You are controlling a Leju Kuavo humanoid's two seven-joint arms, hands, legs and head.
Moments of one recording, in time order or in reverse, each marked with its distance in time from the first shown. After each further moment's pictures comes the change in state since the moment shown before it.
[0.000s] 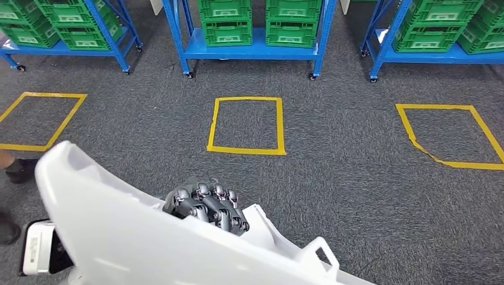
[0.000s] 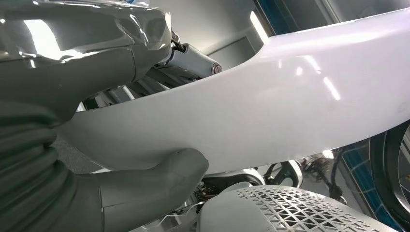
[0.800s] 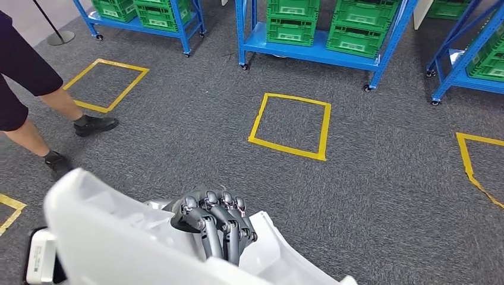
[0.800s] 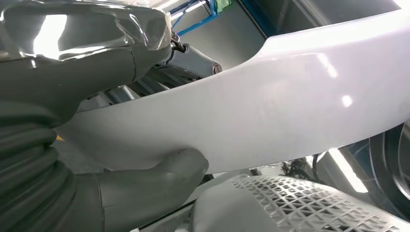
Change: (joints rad) left arm 0.000 -0.005 -0.026 -0.013 -0.009 0.000 0.023; right arm -0.004 -0.080 0.134 0.161 0.076 -0.097 -0.028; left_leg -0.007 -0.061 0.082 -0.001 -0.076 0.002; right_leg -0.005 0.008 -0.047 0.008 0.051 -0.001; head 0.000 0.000
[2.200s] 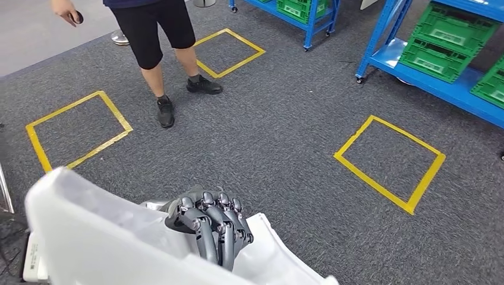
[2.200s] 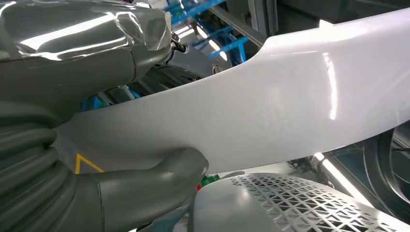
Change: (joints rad) left arm -0.001 0.013 -0.008 0.007 0.028 -0.009 -0.012; right arm -0.012 -0.052 0.108 0.124 0.000 -0.049 -0.001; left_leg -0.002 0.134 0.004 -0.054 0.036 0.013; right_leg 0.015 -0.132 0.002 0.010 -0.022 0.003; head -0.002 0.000
